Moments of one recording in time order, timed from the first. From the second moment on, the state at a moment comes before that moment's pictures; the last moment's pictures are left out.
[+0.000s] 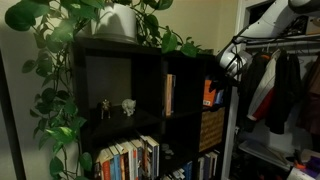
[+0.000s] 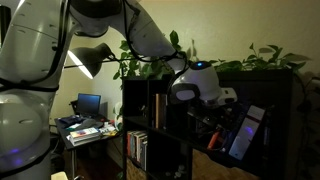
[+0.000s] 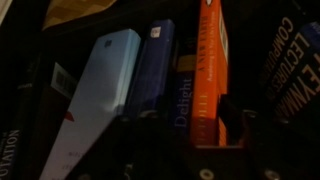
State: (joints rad) arm -0.12 0.23 -0.21 -2.13 0.97 2.93 -0.89
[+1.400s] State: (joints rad) arm -0.12 0.16 -0.17 -2.20 1.03 2.93 -1.00
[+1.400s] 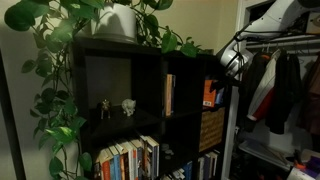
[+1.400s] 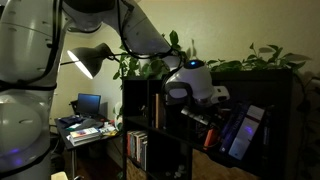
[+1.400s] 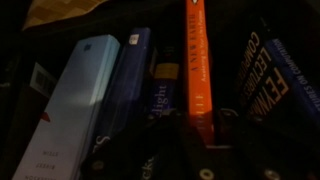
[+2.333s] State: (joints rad) arm -0.12 -0.09 -0.13 -2.51 0.97 3.02 -1.03
